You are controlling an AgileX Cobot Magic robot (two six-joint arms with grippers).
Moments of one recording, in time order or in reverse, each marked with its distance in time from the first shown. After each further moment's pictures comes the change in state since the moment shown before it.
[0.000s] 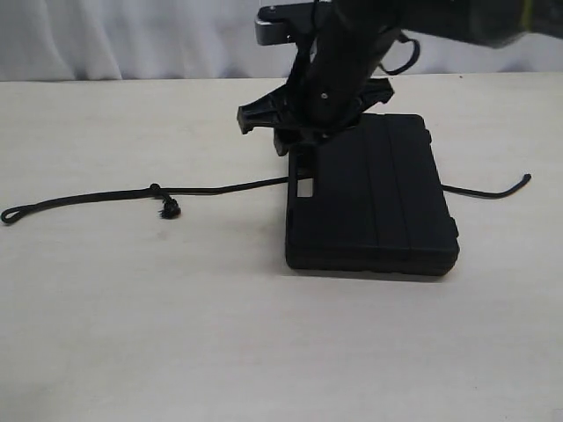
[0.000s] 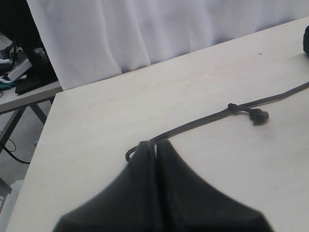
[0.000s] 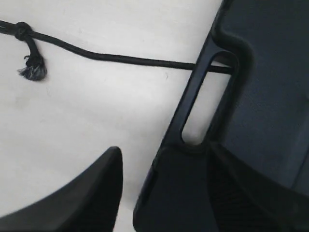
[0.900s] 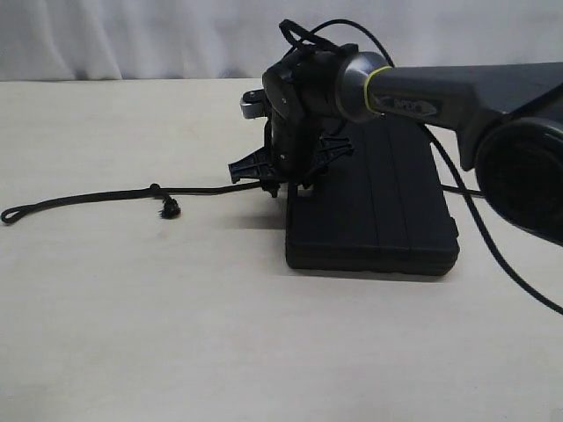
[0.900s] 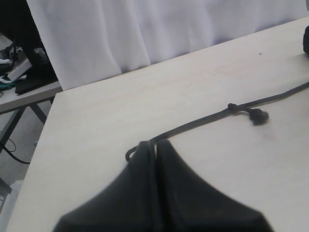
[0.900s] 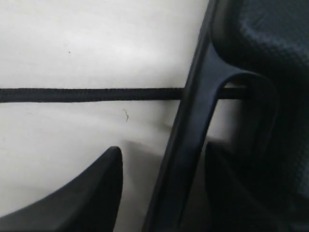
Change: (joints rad) left arm 0.000 0.000 0.000 0.000 0.000 0.000; right arm 0.004 0.387 -0.200 -0.163 -0.038 0.203
